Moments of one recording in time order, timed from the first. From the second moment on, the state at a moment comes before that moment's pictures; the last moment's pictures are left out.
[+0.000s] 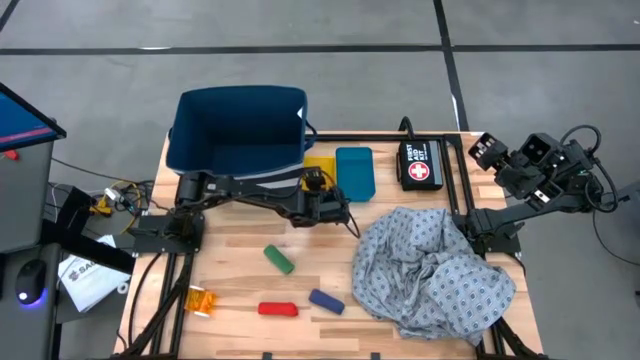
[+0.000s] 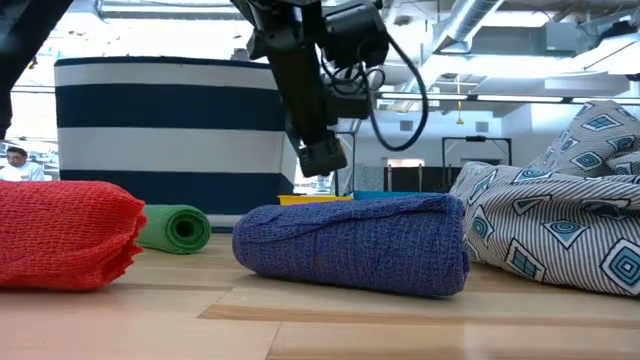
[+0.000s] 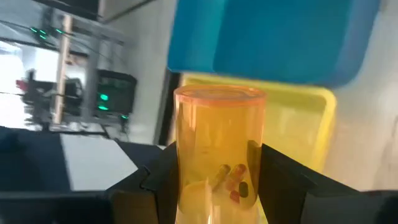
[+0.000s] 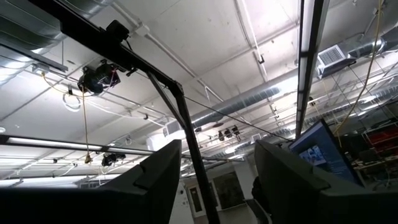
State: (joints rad) left arm -0.01 2.05 1.50 -0.62 -0.96 0.07; right arm 0.18 0.41 0.79 0.34 -0.03 0.40
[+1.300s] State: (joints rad) left arm -0.06 1.90 1.50 -0.63 -0.71 0.07; right arm 0.18 0.41 0.79 0.32 -0.03 0.41
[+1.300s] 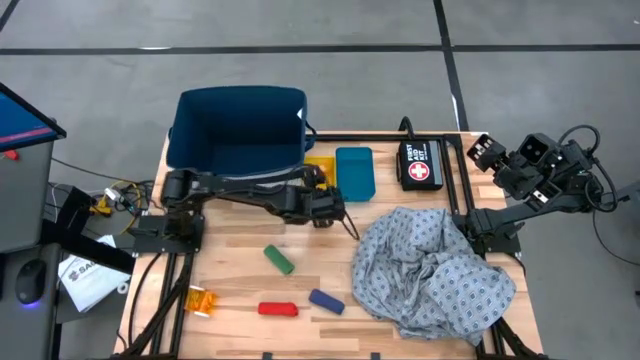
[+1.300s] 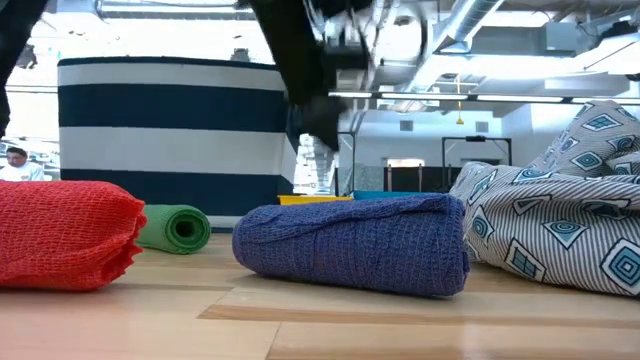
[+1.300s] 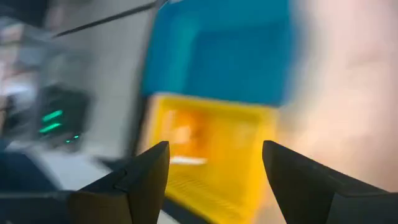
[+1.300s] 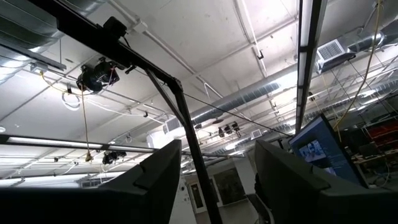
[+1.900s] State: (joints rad) left arm -0.46 1.48 1.50 -1.20 0.20 -0.67; right arm 0.18 0.41 0.79 0.36 -0.03 0.40
